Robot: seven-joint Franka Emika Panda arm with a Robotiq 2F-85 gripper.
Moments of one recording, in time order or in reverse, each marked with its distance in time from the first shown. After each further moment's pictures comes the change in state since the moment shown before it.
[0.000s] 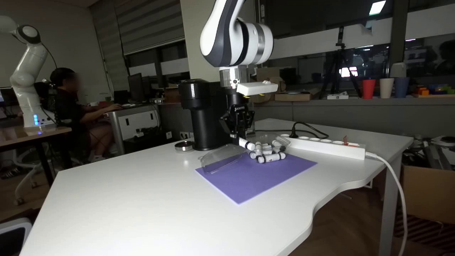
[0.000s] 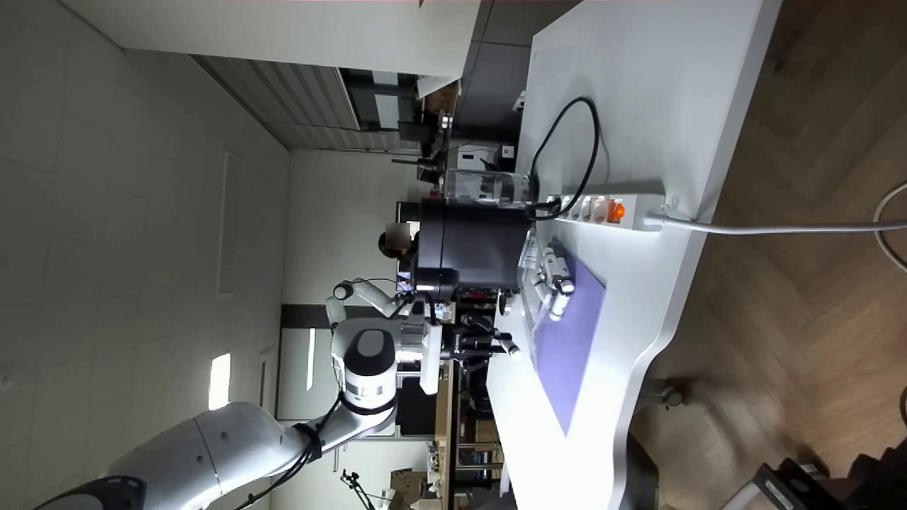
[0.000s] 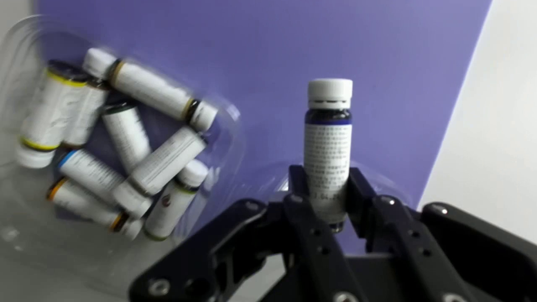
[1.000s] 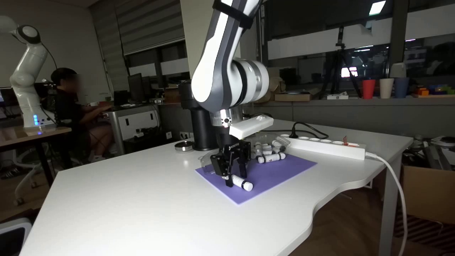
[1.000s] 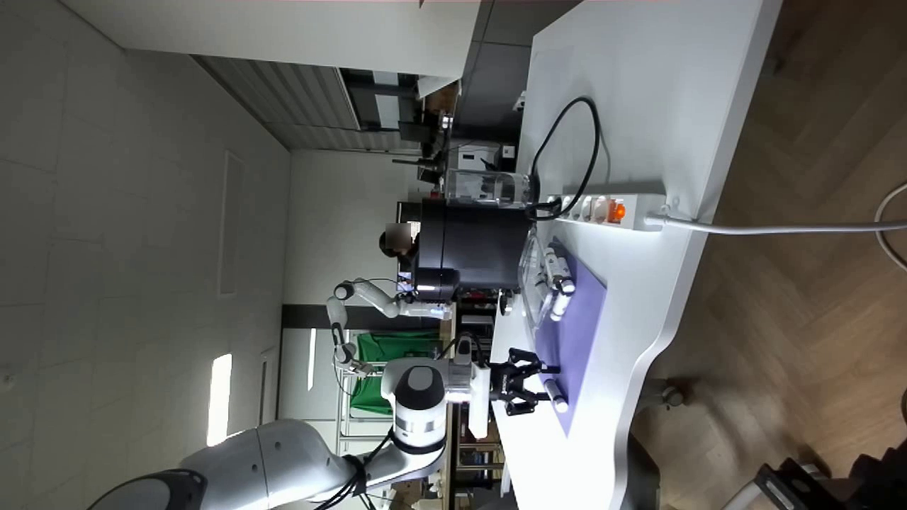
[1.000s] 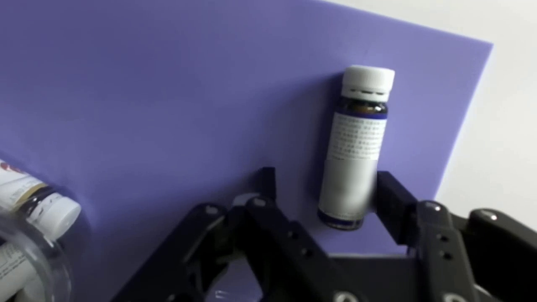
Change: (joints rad) arm 0.107 0.117 -0.007 -0.092 -0.099 0.128 0.135
